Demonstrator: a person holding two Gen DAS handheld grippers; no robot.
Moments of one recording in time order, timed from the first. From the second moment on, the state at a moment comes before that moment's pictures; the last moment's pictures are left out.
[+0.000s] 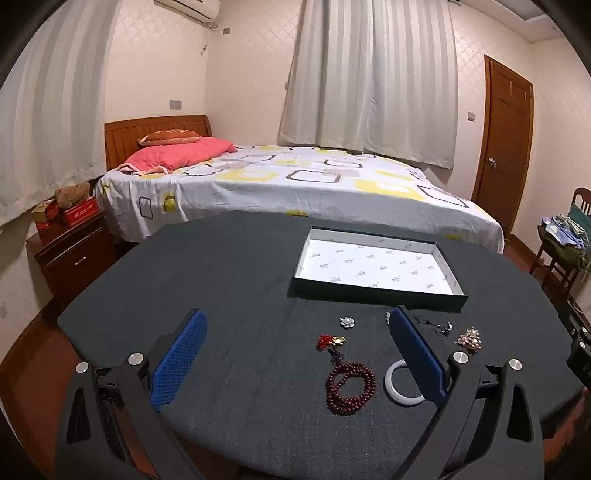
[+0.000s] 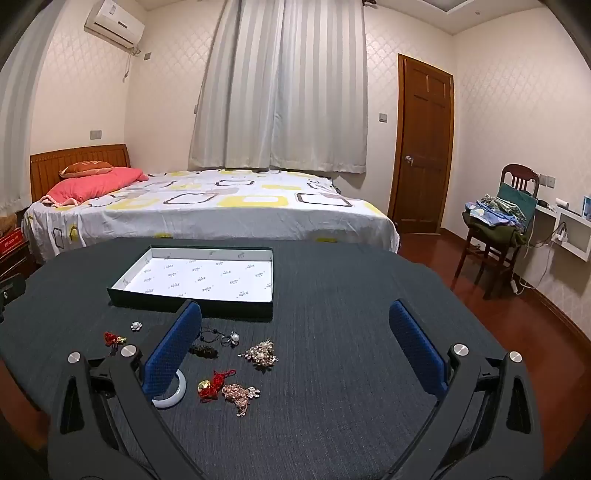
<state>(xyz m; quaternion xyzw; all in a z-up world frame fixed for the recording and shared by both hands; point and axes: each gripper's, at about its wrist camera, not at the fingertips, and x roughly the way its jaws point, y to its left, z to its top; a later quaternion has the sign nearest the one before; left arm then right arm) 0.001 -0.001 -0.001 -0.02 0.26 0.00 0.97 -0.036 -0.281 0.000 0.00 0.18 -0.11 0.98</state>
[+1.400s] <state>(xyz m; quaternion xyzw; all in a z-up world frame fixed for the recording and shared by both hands) -0.012 -0.012 0.013 0.00 0.24 -0.04 0.97 -0.045 -0.288 0.024 0.00 0.17 -0.11 0.98</state>
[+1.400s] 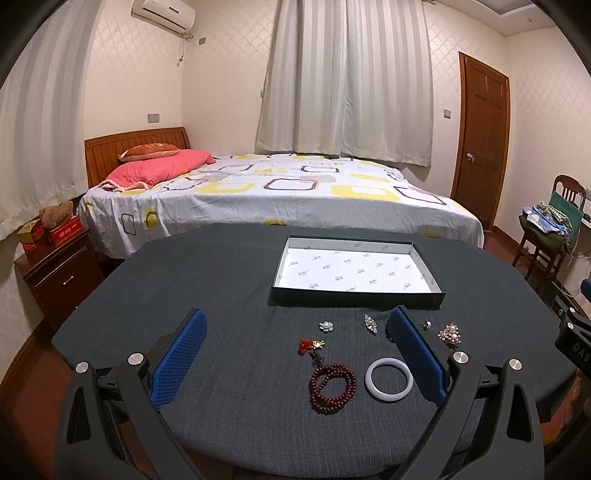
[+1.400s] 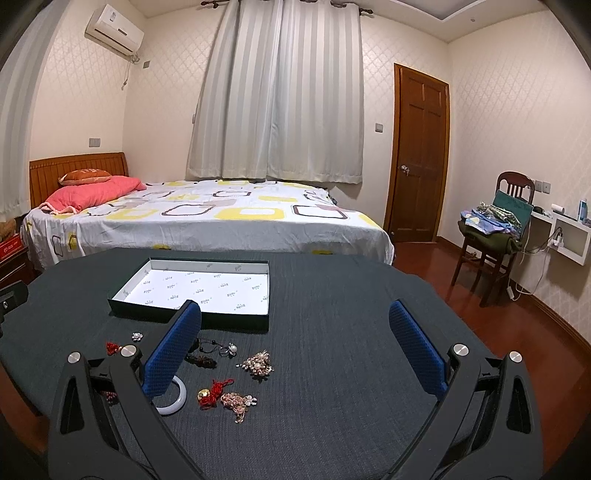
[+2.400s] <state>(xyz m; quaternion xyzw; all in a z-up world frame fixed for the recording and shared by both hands) -0.010 -0.010 0.017 0.00 0.24 -0.04 0.97 -0.045 -0.289 0.034 0.00 0.16 -0.11 0.98</state>
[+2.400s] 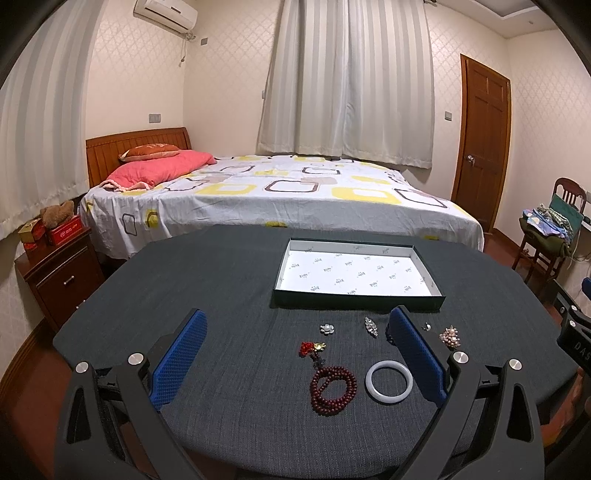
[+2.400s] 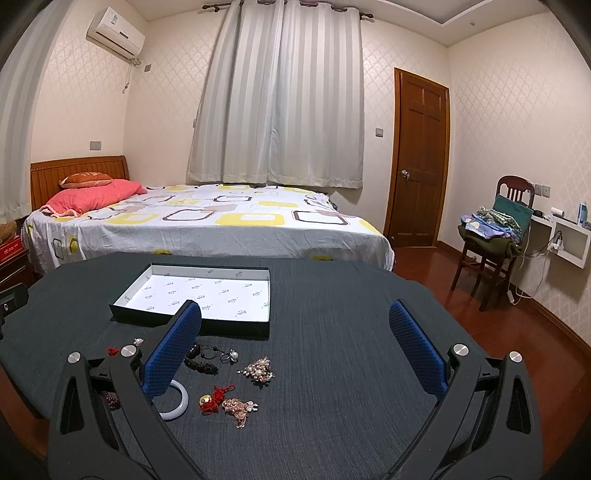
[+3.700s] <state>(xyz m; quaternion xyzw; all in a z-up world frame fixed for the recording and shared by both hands) 0.040 -0.001 -0.057 -0.03 0.34 -0.05 0.94 0.003 -0.280 -0.046 0.00 0.24 -0.07 0.97</state>
